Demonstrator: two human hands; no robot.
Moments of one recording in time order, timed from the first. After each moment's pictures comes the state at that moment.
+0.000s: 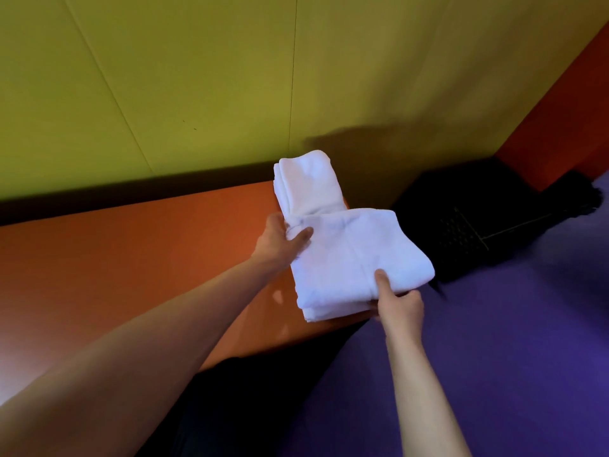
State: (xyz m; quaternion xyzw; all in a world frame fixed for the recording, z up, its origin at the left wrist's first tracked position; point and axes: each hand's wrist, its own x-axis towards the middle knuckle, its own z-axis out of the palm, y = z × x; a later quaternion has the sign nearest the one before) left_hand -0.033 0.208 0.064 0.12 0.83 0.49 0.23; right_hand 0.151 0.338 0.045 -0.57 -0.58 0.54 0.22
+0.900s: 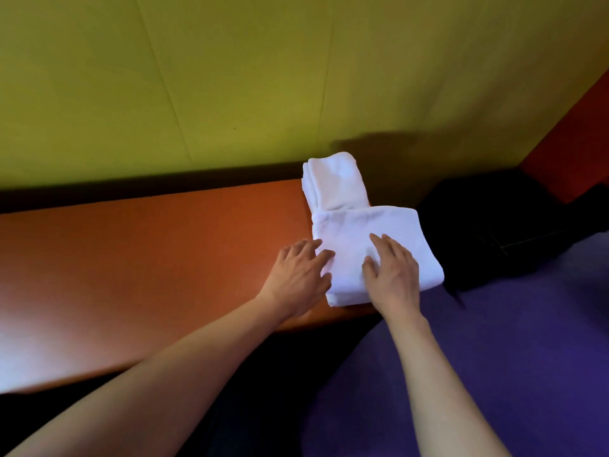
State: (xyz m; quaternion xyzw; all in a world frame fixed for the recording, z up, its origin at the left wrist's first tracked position) left_hand 0.038 0.134 0.067 0.43 0.89 0.10 0.02; right_hand 0.125 0.318 0.046 -0.26 -0.94 0.17 0.17
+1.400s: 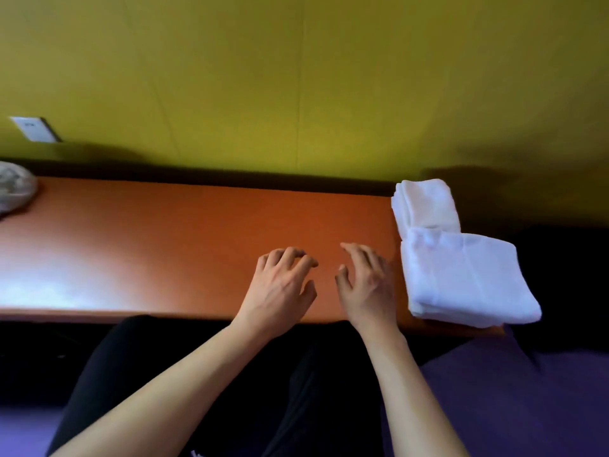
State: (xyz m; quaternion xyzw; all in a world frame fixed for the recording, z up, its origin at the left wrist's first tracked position) left_hand 0.075 -0.077 0.101 0.27 0.94 0.15 -0.12; right_hand 0.096 0.107 0.080 -0.05 -0.94 0.25 0.22
